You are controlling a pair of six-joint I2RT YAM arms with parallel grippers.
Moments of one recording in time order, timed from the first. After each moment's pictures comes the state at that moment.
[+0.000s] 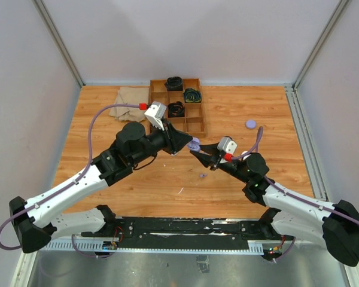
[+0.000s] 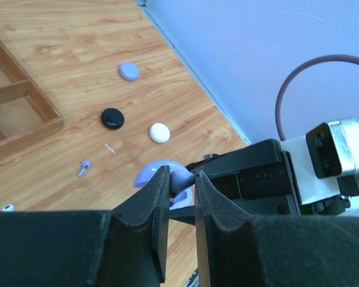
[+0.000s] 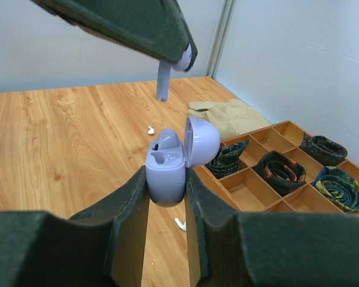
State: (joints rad) left arm -0.87 1.03 0.98 -0.05 -0.02 -0.55; right arm 0.78 1.00 0.37 0.85 -0.32 -0.12
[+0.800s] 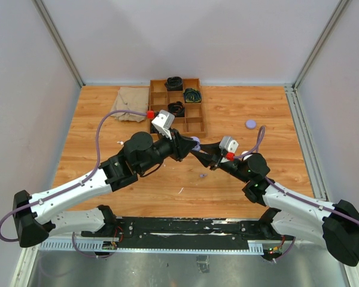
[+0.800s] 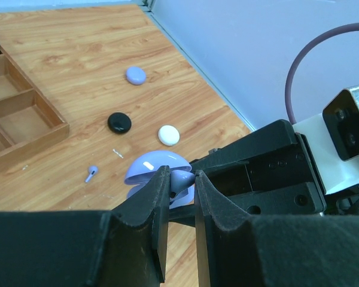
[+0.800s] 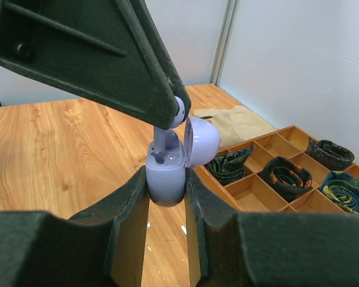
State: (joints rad) left arm -1.00 1.05 0.91 0.06 -0.17 -0.47; right arm 0.78 1.00 0.37 0.89 -0.32 -0.07
